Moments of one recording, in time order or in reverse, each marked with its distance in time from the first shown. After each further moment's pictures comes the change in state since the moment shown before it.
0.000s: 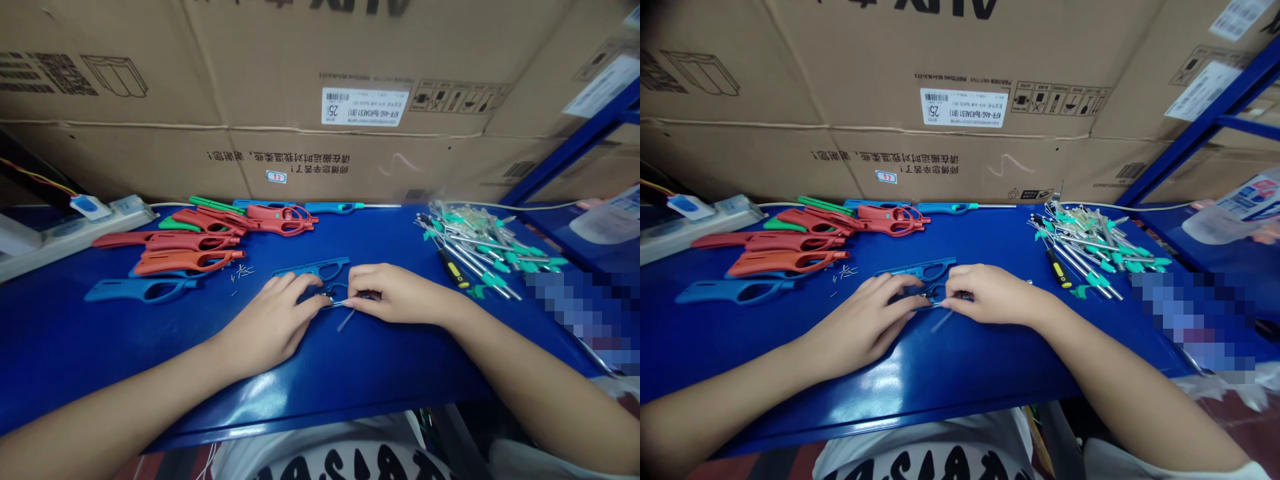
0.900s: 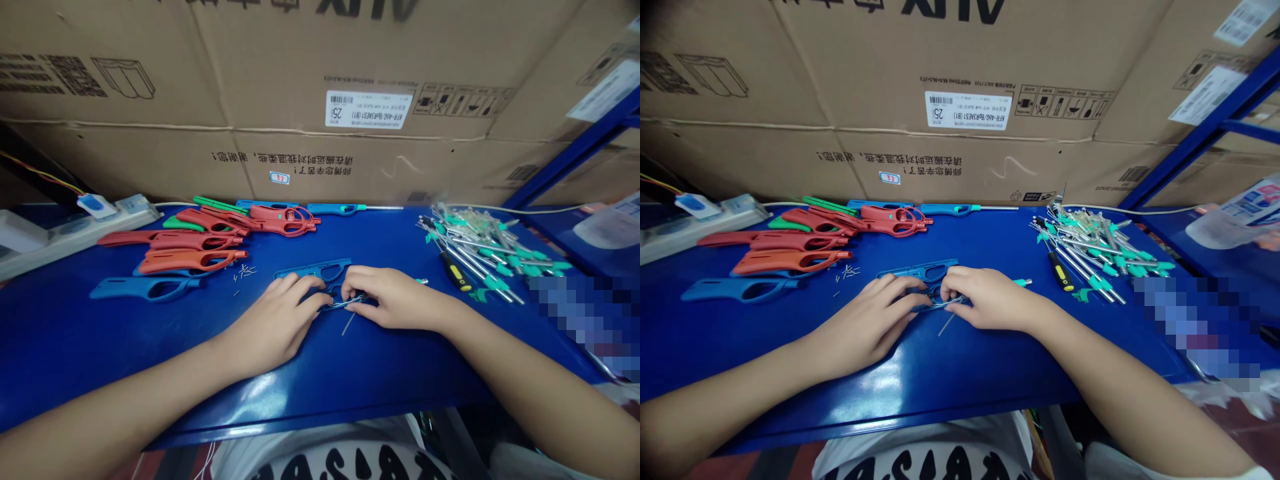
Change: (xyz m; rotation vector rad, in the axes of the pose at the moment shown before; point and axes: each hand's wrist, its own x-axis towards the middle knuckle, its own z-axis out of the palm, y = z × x) left_hand 0.001 0.000 0.002 -0.051 -0.001 -0.012; right_hand 0.000 0.002 0.010 -0.089 0.019 0.028
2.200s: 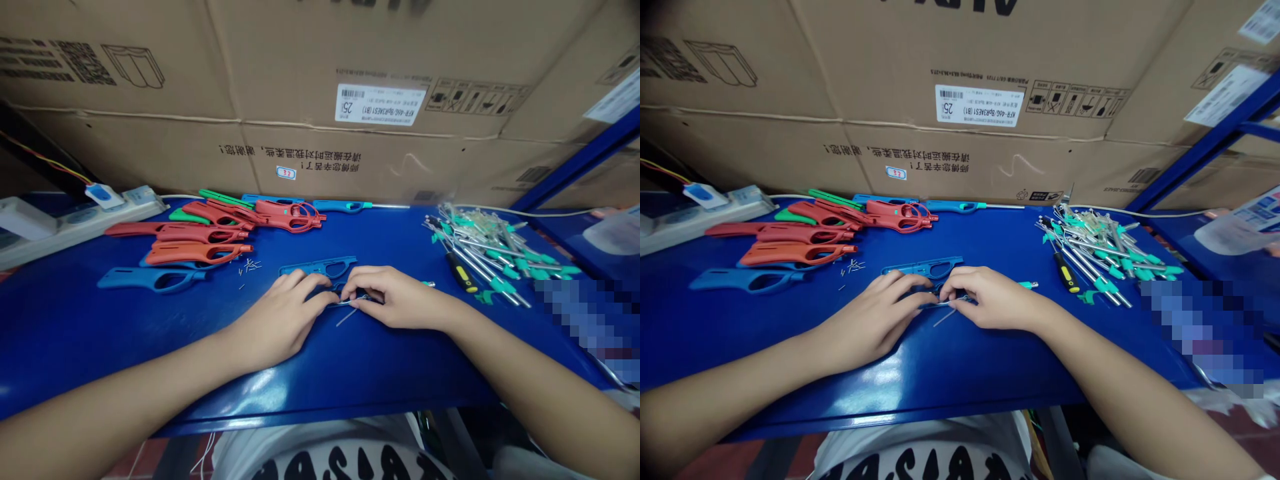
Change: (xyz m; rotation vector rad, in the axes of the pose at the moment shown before) left_hand 0.001 0.001 0.001 -0.005 -0.008 0.008; right_hand 0.005 -0.003 0.001 0.207 0.025 -0.050
